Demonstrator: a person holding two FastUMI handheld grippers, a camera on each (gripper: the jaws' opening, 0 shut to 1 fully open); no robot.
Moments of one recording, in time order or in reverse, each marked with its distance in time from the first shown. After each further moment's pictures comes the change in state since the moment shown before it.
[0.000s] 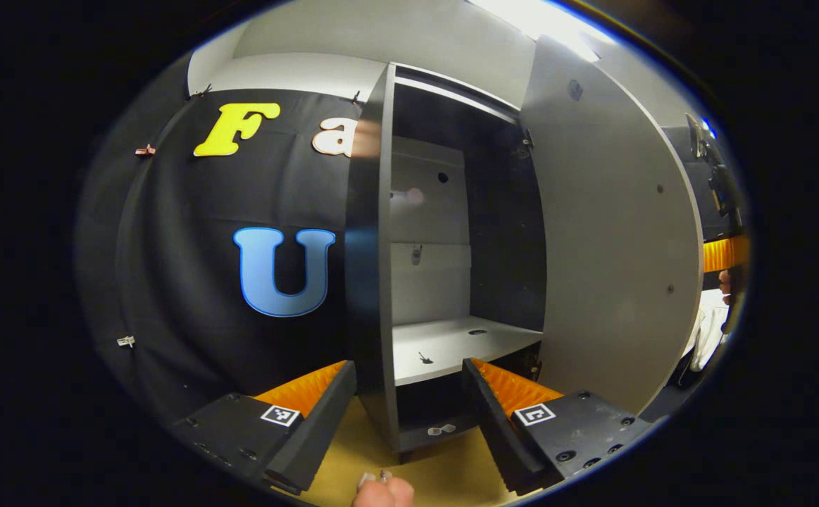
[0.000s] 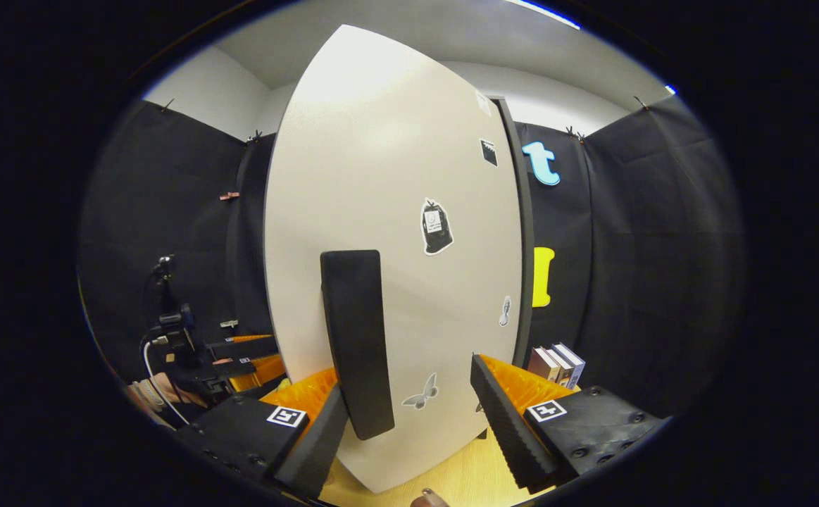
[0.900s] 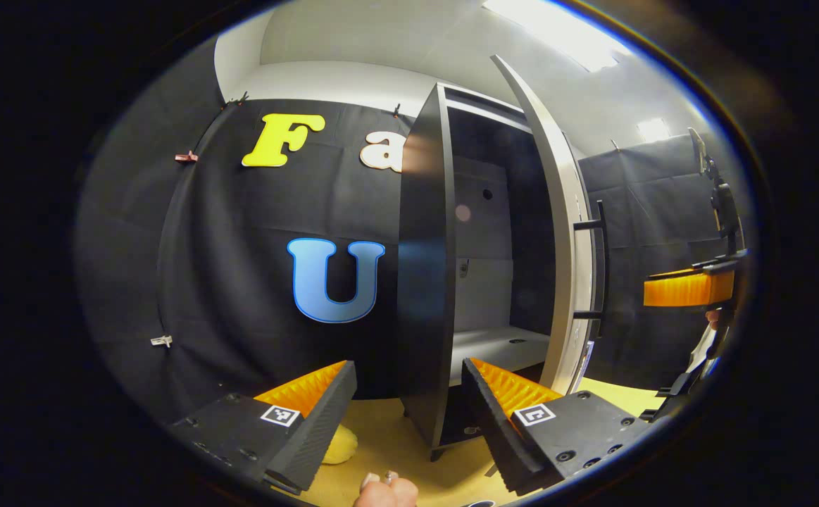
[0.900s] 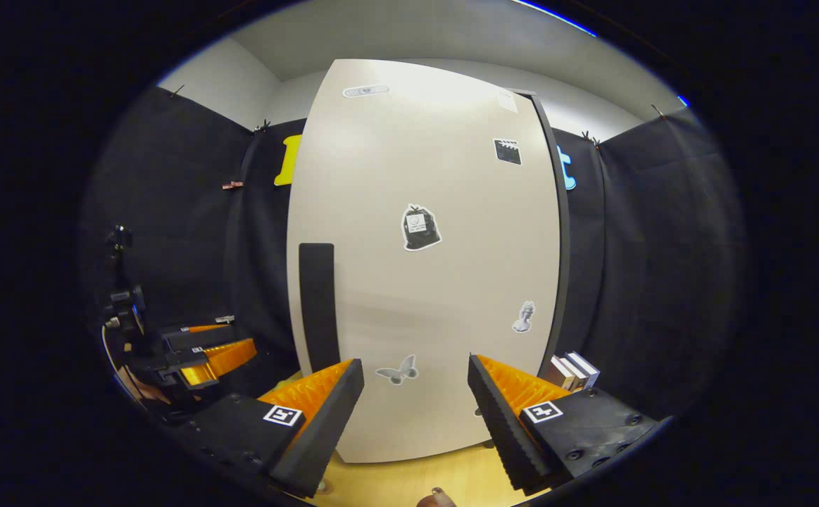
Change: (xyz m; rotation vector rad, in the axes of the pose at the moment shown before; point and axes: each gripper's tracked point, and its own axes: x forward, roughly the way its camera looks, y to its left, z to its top) left arm -0.041 0.043 0.028 -0.028 -0.034 0.156; right arm 0.041 0.004 -0.007 -0.056 -0.002 0.012
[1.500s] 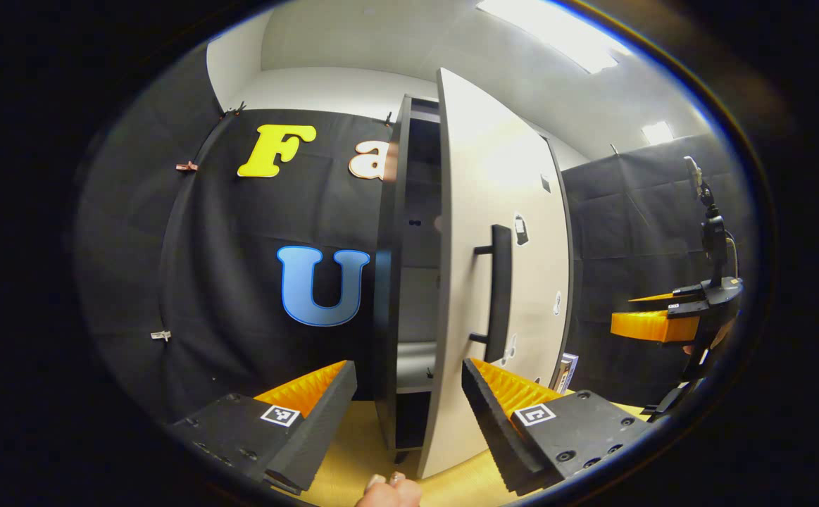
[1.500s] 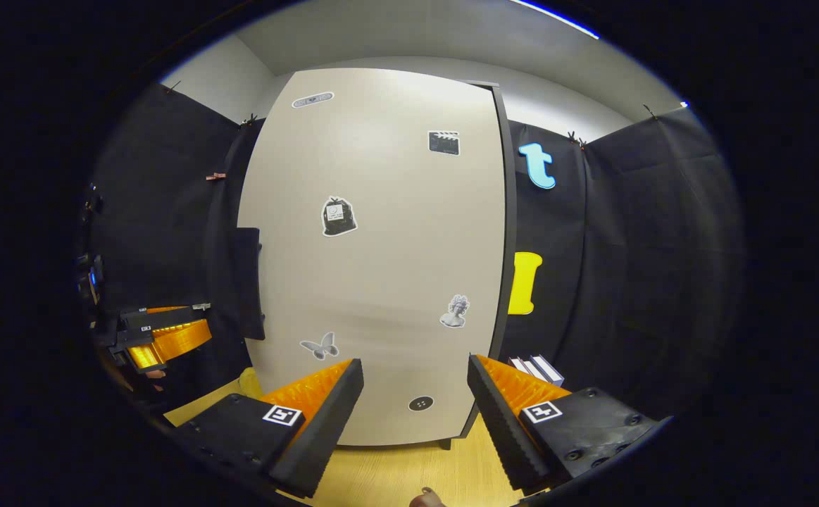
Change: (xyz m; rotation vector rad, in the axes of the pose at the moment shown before) left arm -0.010 -0.099 0.018 -0.026 -0.024 0.006; right arm -0.002 -0.074 -0.008 -0.002 0.010 -0.010
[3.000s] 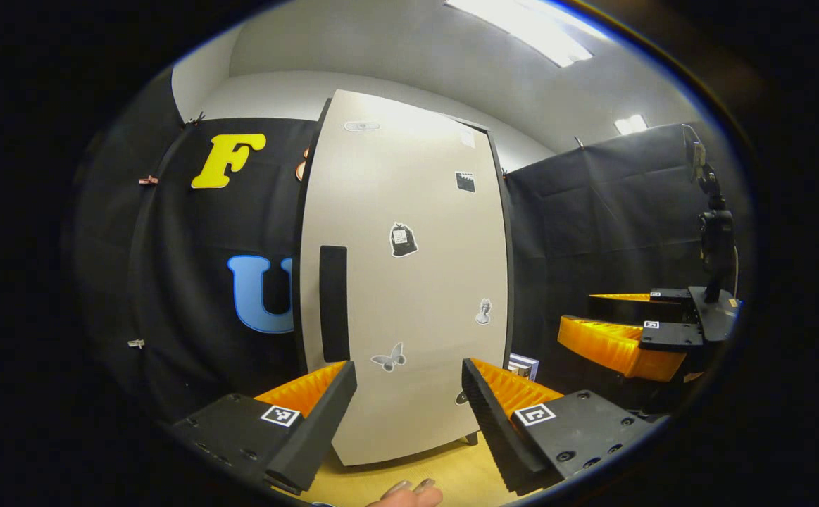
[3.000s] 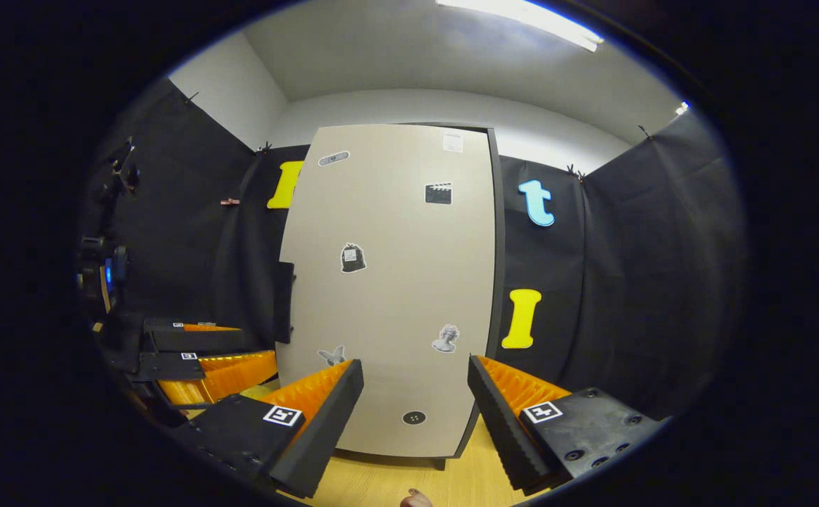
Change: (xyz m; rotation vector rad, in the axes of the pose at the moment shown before) left arm 0.014 -0.109 0.008 0.044 0.009 -0.093; right arm -0.032 0.002 0.027 -0.033 -0.191 0.021
